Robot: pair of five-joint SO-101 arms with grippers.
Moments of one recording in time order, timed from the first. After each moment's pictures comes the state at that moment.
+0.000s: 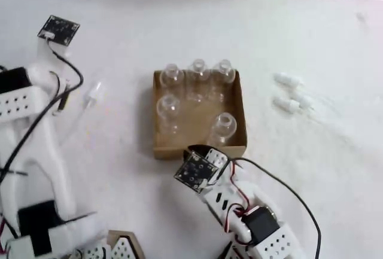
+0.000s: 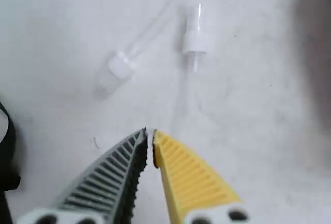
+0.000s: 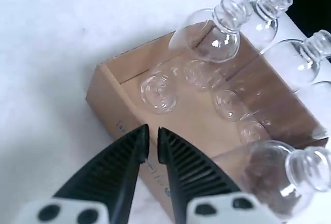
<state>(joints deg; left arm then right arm) -24.3 -10.9 9.6 78.6 -31.9 -37.2 -102.7 96.4 44.9 30.3</state>
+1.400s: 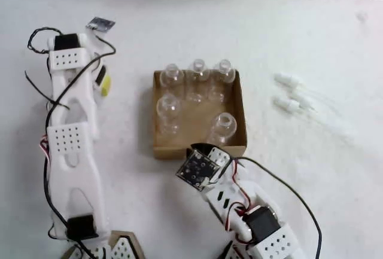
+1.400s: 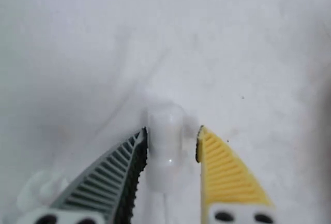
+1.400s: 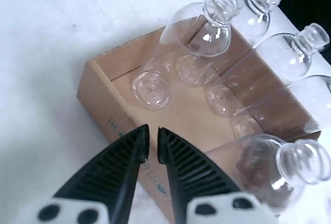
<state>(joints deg) -16.3 67.5 -71.6 98.4 -23.3 -35.5 -102.7 96.4 44.9 30.8</state>
